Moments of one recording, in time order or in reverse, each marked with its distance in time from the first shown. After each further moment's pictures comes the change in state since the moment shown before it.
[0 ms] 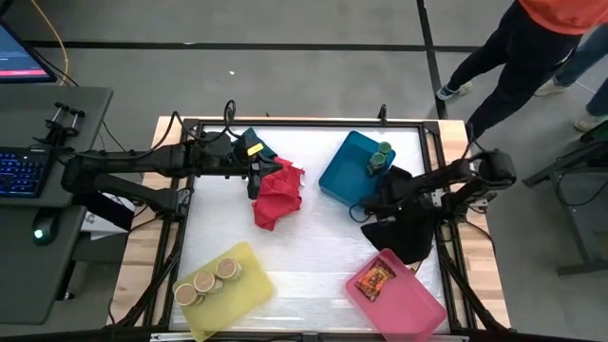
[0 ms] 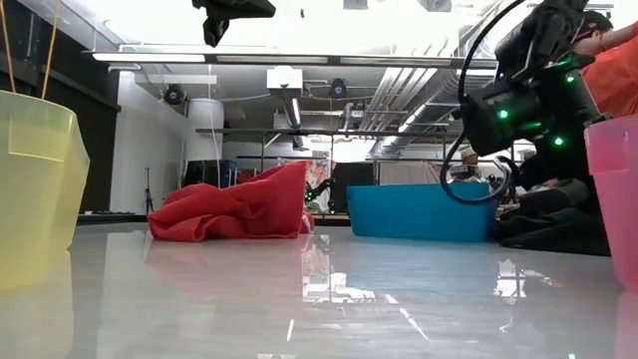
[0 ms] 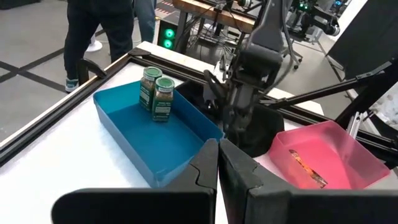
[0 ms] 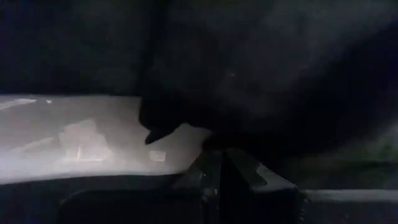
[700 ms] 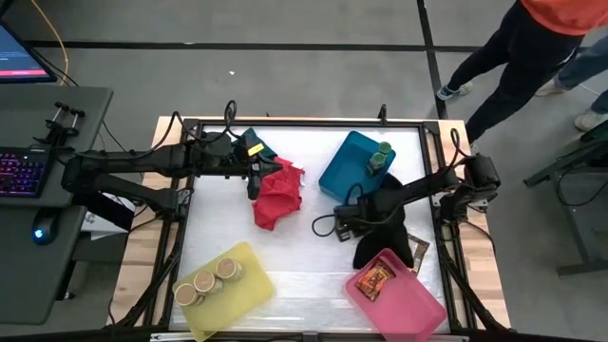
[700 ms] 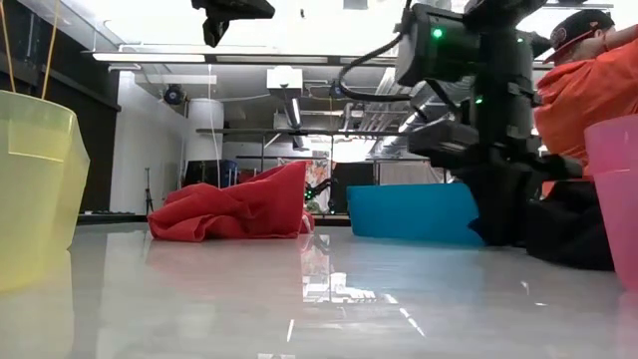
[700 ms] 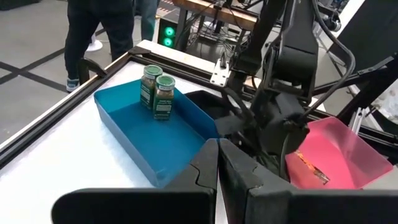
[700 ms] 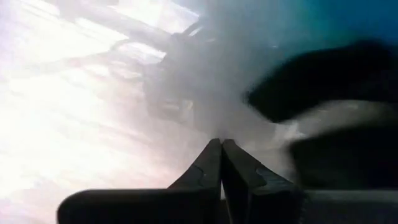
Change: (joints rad) left arm 0.000 0.000 0.000 -0.008 0.001 0.015; right arm 0.145 0.146 0.279 0.366 -0.060 0.031
